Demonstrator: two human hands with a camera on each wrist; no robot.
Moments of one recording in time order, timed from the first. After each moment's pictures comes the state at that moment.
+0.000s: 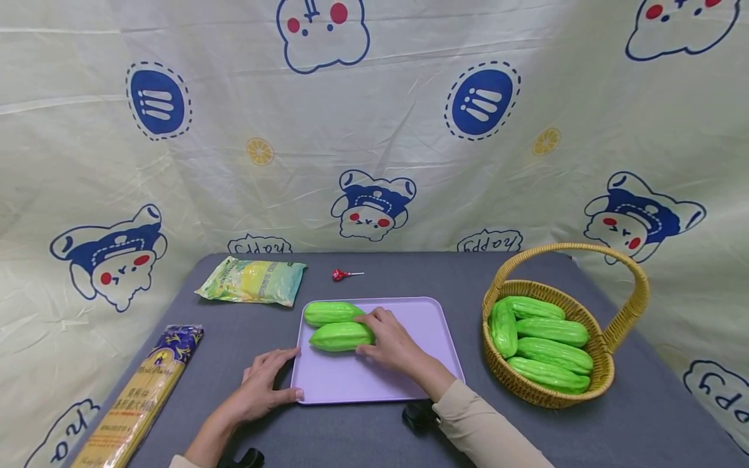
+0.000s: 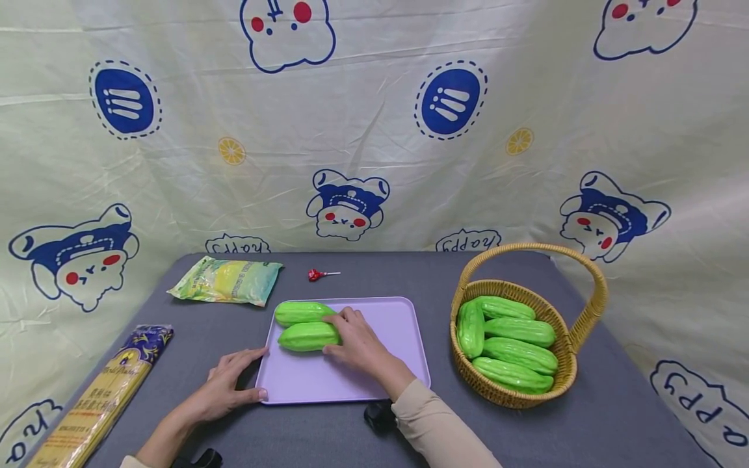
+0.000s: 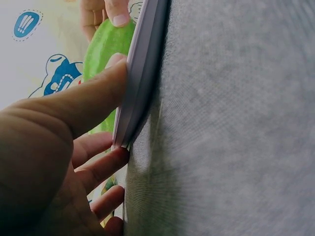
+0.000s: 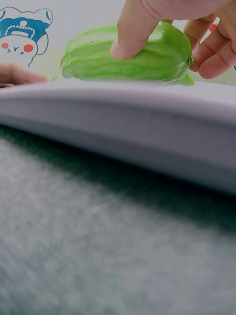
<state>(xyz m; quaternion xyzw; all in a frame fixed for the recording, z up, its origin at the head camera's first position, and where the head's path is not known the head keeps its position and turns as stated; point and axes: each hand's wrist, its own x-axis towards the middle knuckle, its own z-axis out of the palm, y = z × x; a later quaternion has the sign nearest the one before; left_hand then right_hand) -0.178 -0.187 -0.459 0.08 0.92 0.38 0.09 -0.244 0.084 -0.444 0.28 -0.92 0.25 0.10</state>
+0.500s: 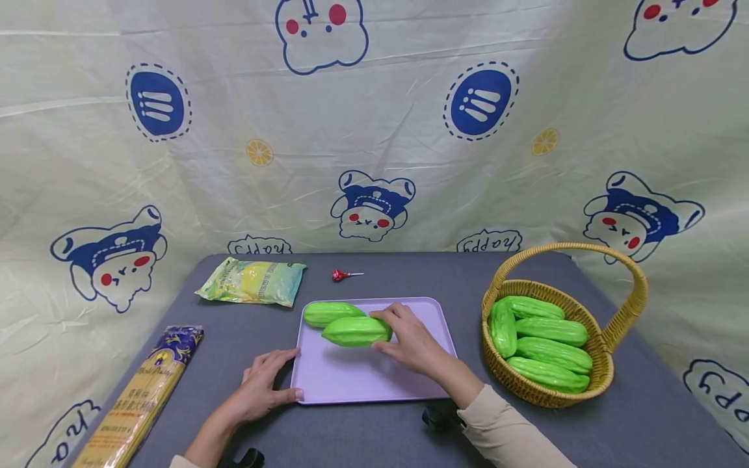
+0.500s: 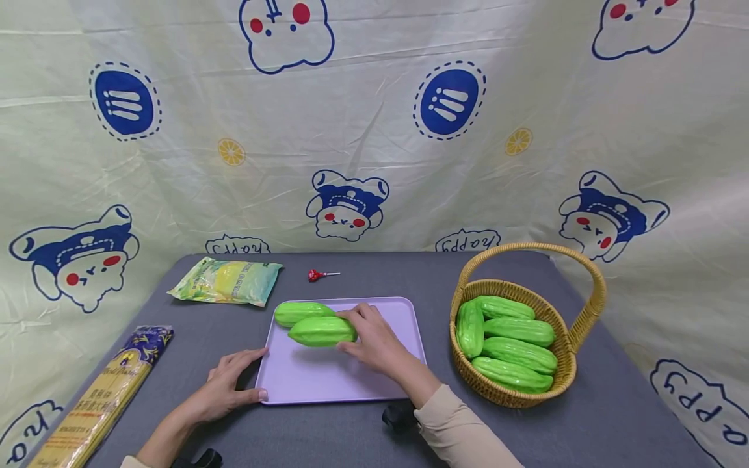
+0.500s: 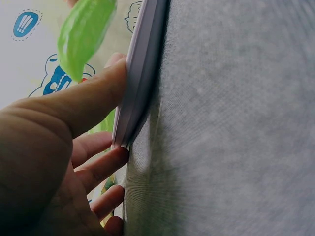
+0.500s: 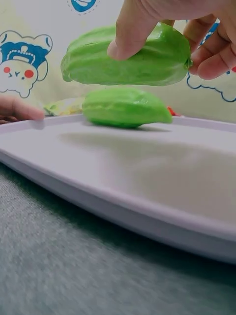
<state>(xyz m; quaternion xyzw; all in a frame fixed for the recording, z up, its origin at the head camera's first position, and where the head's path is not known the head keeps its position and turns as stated) -0.178 -0.187 -0.459 0.08 0.92 0.38 0.08 -0.228 0.114 -0.421 0.30 -0.91 0.25 0.15</state>
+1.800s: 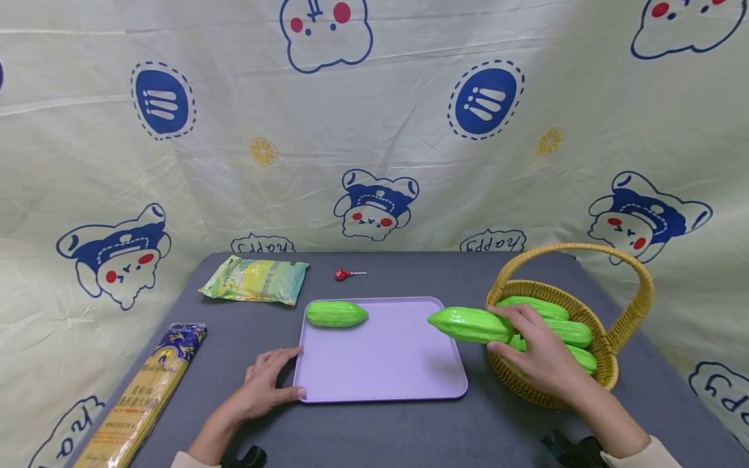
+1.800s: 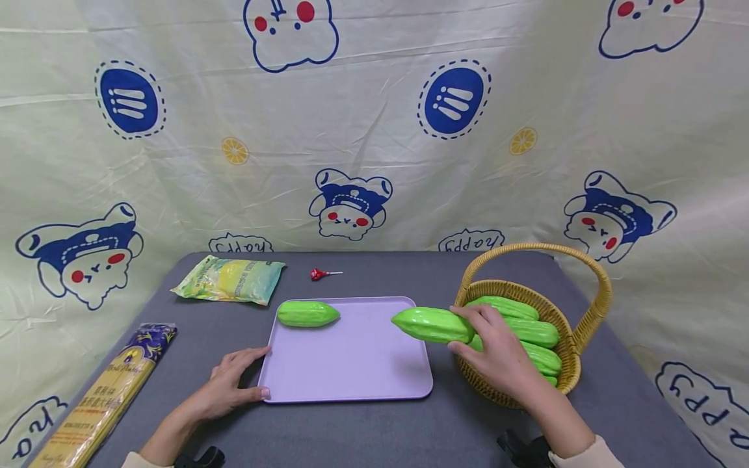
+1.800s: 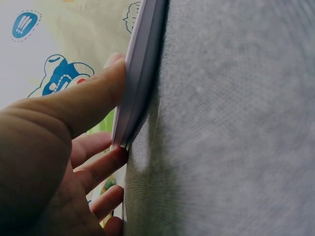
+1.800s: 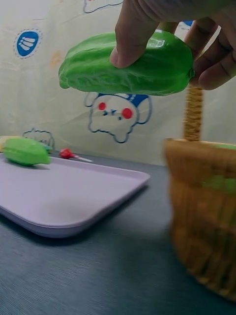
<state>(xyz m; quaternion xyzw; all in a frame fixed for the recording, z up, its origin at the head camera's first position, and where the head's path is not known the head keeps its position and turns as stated) -0.178 -0.187 -0.459 0.08 0.92 0.38 0.09 -0.174 0.267 -0.378 0.21 -0.93 0.20 0.22</state>
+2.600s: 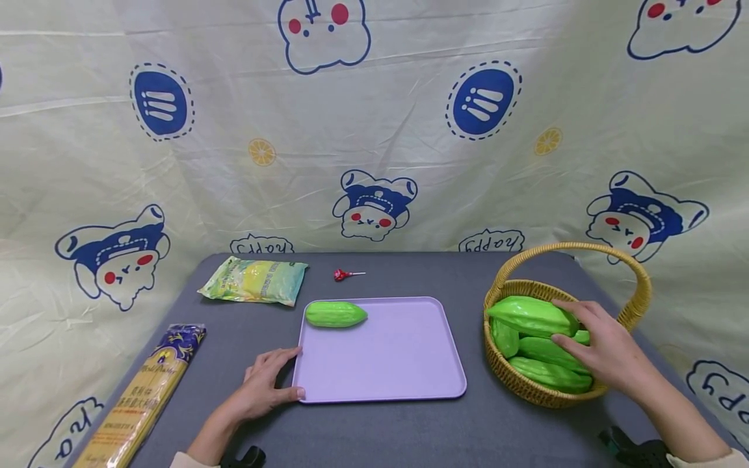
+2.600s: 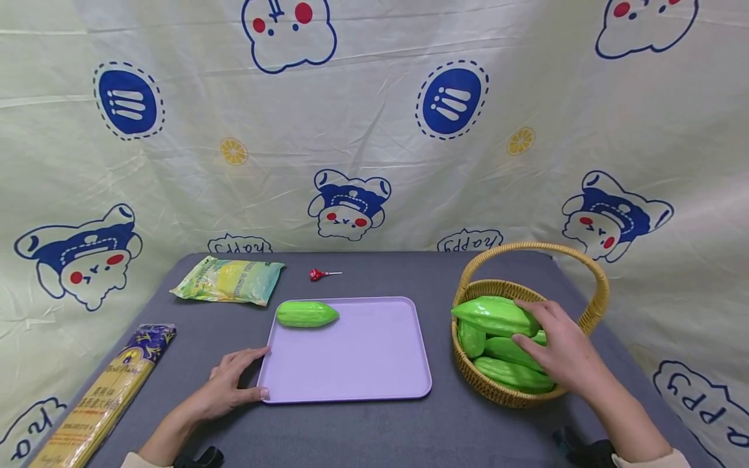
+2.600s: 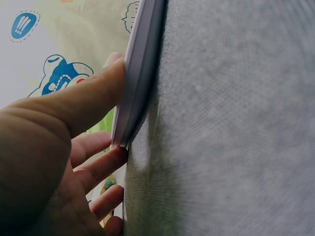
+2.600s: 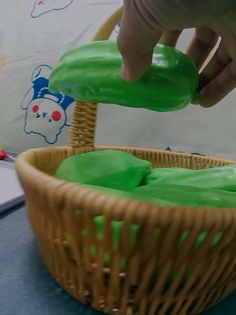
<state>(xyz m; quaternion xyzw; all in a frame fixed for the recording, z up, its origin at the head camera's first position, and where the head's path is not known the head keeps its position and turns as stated) -0.178 -0.188 -0.459 0.09 0.92 0.38 0.09 -0.168 0.346 -0.358 0.13 -0.96 0.18 0.17</state>
